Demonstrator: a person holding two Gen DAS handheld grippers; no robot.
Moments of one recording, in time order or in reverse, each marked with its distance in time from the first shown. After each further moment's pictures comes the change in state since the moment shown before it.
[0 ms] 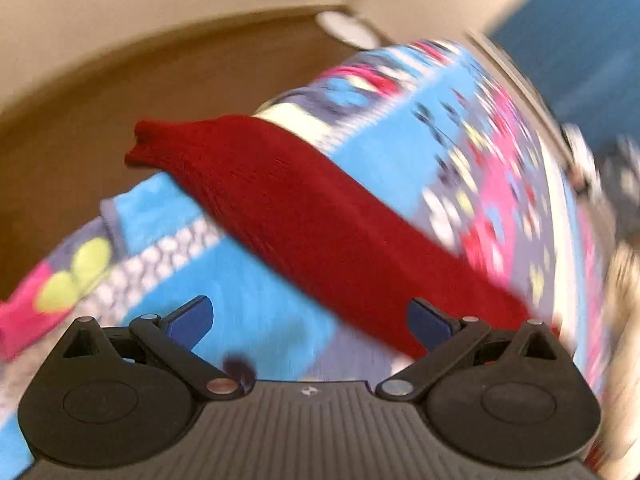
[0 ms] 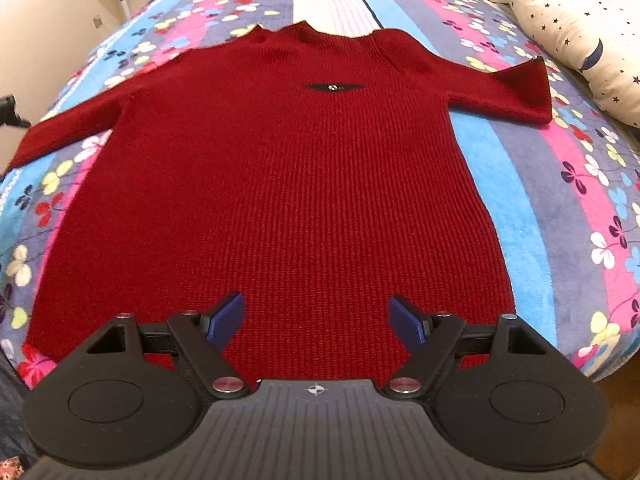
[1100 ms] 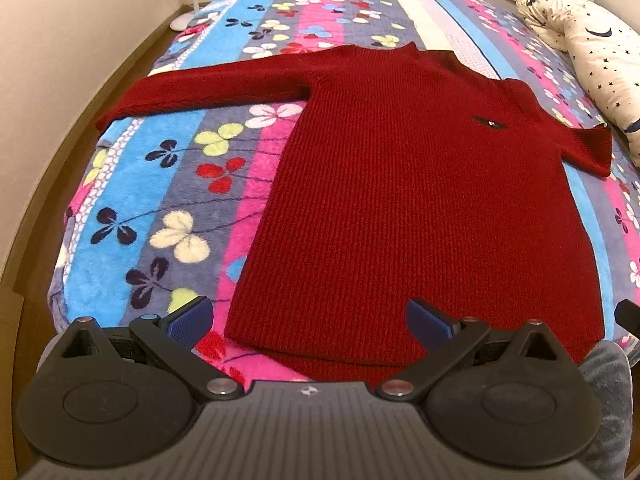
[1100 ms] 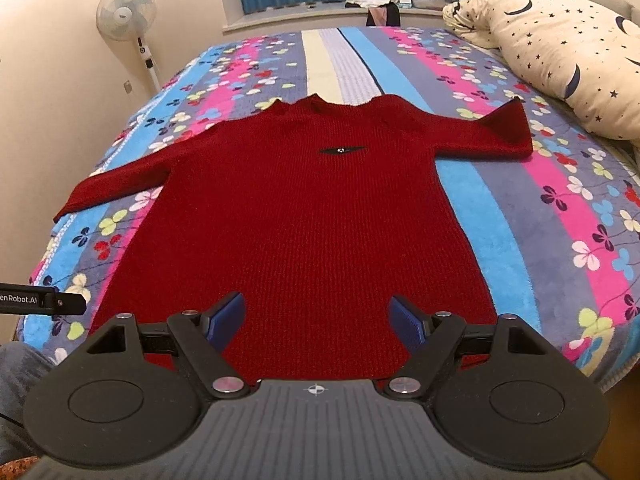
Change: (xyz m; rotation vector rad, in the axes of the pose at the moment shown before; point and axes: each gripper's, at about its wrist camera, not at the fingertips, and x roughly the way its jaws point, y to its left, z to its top) left arm -0.211 -0.057 -0.305 0.785 0.083 0.098; right arm -0.089 -0.021 -0.046 0.043 -0.215 0.099
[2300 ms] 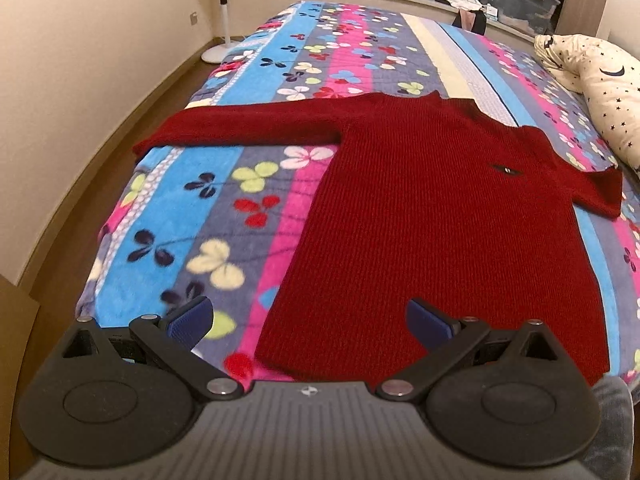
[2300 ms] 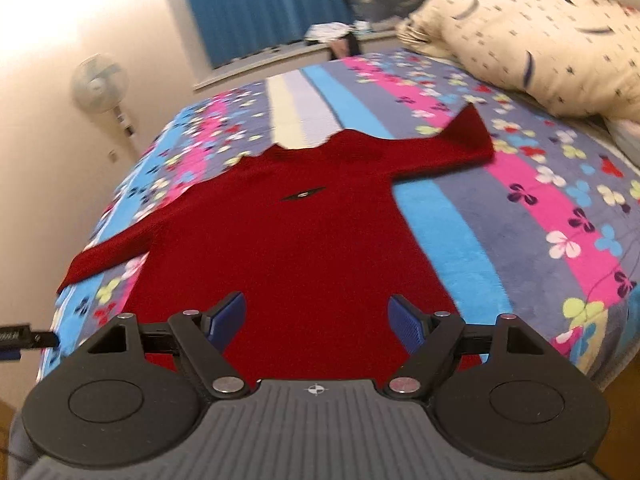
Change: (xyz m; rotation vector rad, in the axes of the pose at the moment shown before) left arm -0.040 0.015 -0.010 -0.064 -0.134 0.057; right arm -0.041 -0.053 -0.016 0.137 -0.148 0.040
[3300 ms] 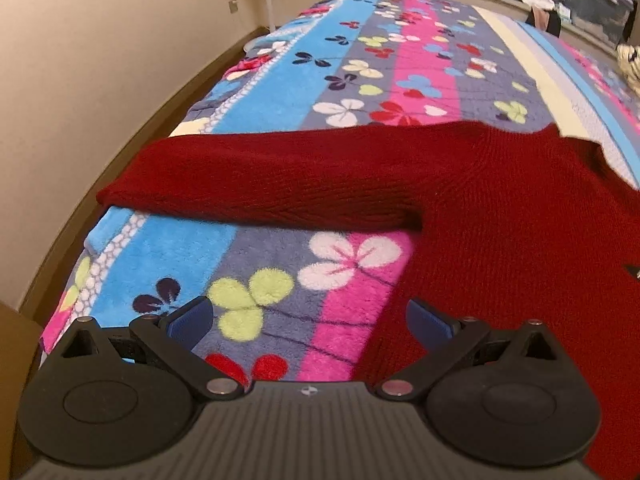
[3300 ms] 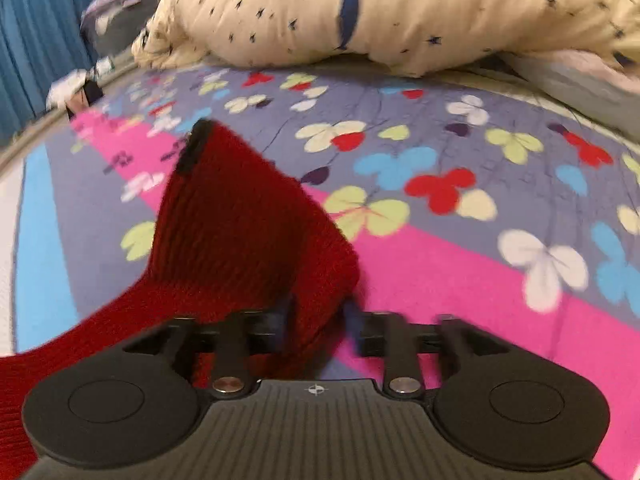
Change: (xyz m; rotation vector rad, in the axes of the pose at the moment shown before) left arm 0.226 0.003 0.158 -0.078 0.022 0.160; right arm 0.385 -0.302 0.189 0.502 -0.095 -0.556
